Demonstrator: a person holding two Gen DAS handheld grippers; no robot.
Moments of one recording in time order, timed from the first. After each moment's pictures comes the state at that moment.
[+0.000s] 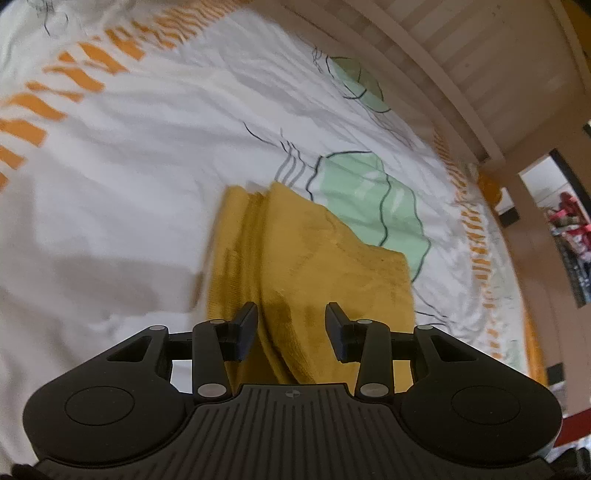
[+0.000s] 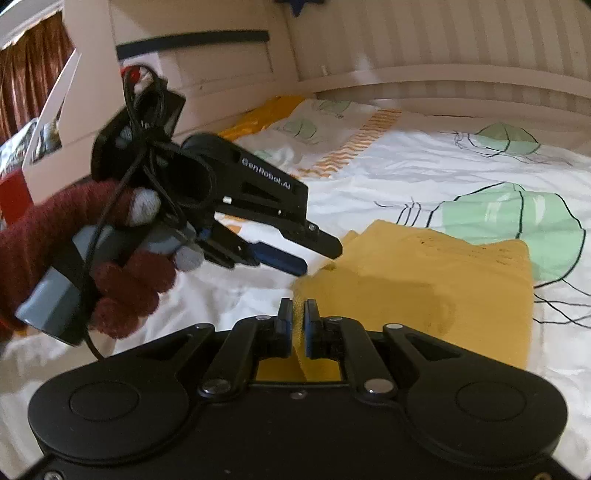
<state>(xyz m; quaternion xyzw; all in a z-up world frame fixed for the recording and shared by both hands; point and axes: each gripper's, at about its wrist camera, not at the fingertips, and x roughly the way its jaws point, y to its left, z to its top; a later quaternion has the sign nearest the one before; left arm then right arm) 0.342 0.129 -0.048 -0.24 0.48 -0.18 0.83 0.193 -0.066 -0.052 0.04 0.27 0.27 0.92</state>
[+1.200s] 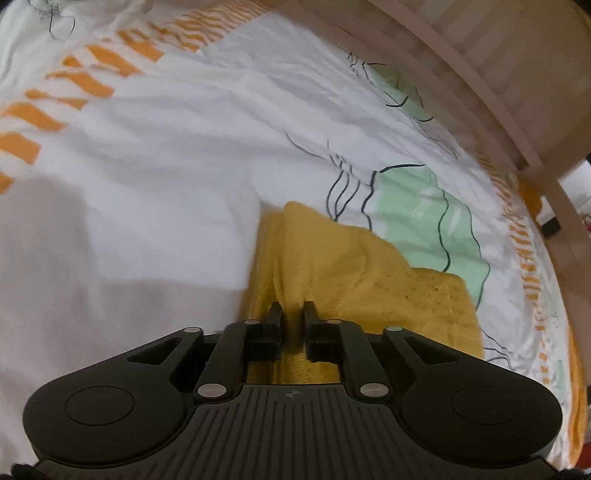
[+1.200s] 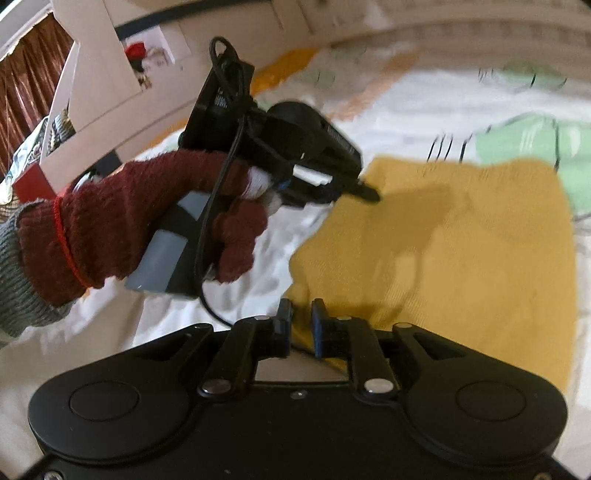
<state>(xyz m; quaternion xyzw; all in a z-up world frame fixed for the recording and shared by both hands) 0.384 0.131 -0.088 -0.21 0.47 -0.12 0.85 0.207 -0.057 -0.083 0.08 0.36 0.32 0.87</state>
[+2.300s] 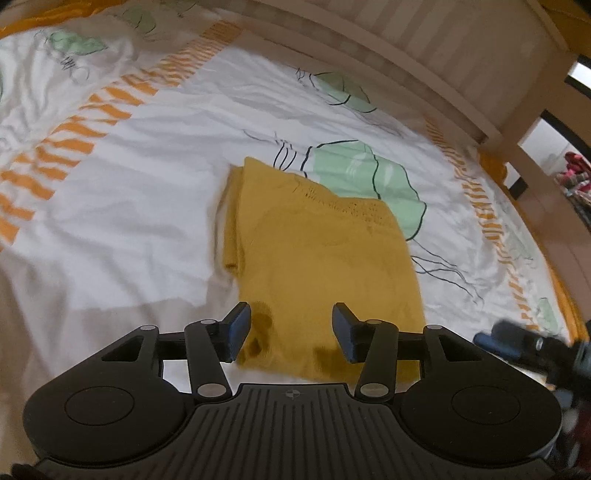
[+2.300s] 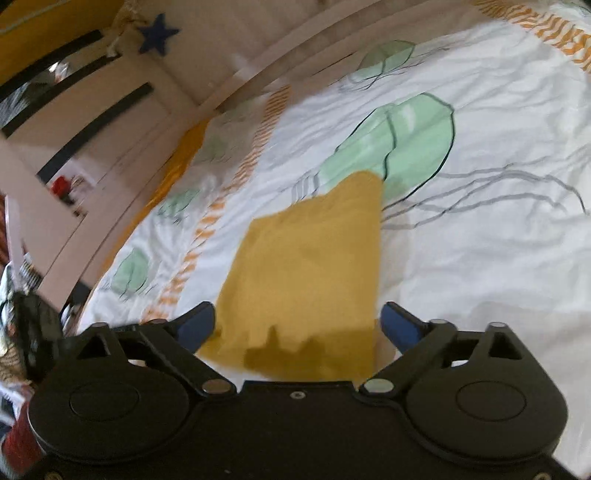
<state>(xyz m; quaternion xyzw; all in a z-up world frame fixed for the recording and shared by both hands) 0.245 0.106 -0.037 -0.14 0.42 -0.14 0.88 0.210 -0.206 -0.056 0.27 0.35 0.19 0.88</state>
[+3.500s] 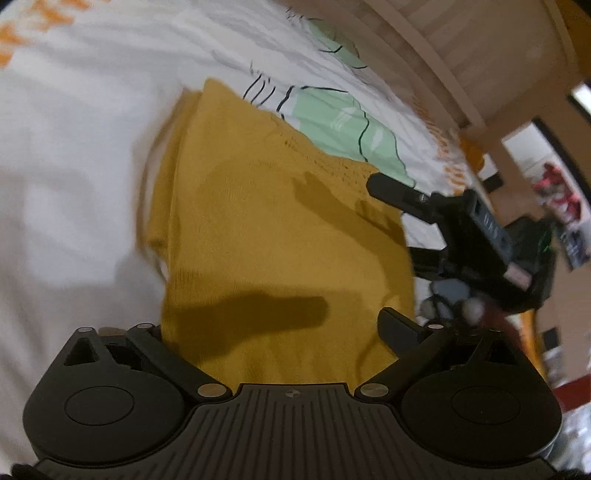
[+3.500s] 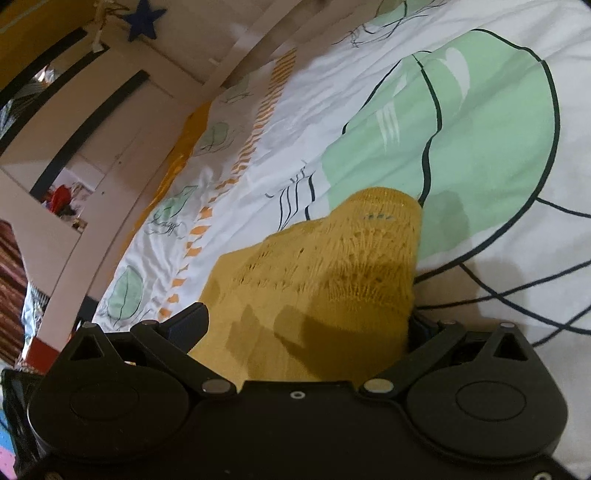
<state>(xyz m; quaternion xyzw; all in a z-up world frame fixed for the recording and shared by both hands) 0.297 0.092 -0.097 -0.25 0.50 -0.22 0.80 0.353 -0.199 -0.123 0.31 0.39 0.27 0.83</state>
